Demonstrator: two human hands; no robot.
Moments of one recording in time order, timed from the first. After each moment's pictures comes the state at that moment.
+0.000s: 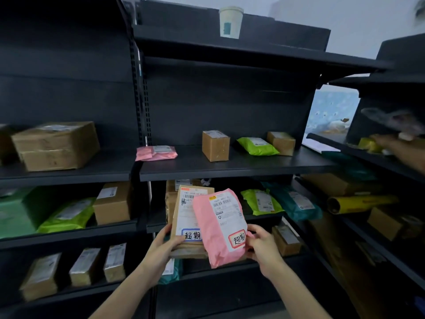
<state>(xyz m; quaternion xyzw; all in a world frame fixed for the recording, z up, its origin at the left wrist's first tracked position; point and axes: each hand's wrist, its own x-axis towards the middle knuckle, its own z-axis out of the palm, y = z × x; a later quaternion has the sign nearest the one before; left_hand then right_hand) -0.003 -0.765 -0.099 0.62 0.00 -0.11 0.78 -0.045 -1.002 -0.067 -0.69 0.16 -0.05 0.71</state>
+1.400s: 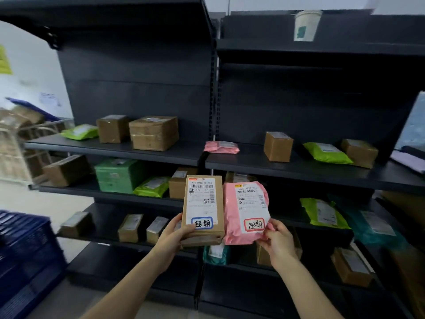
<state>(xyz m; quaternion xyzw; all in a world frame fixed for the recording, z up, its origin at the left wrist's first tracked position) -0.091 -0.691 -0.094 0.63 0.09 0.01 0.77 -0.050 -0.940 -0.070 -0.58 0.14 0.00 0.80</state>
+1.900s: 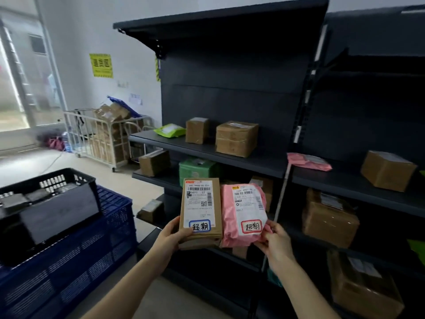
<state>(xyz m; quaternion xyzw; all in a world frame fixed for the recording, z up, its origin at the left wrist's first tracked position) -0.182 -0.466 -0.098 0.60 0.16 0.13 0.77 -0.067 -0.693 -0.066 -0.61 0.03 0.12 0.79</state>
